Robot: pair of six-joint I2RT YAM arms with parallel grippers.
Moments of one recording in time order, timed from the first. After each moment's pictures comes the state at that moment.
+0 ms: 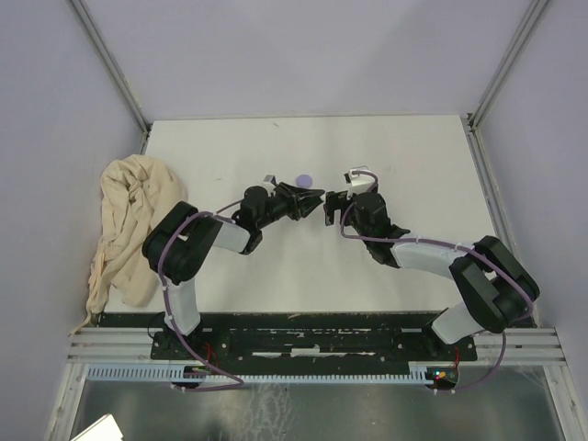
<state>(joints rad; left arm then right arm) -0.55 1.90 0.78 1.03 0.40 -1.83 0.63 1.51 0.66 0.50 0.30 0.22</state>
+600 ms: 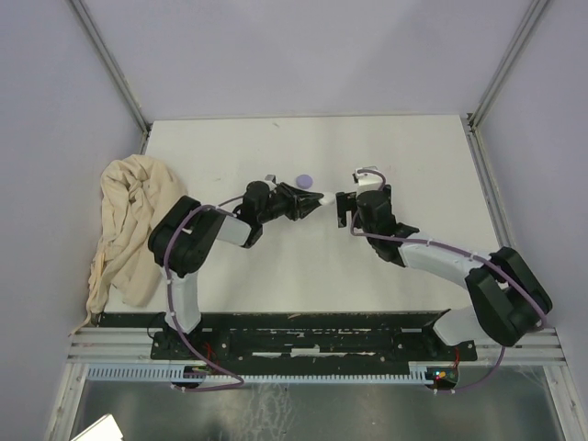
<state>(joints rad) -0.51 1.95 0.81 0.96 0.46 -1.77 0.62 1.44 0.69 0.27 0.43 0.18</state>
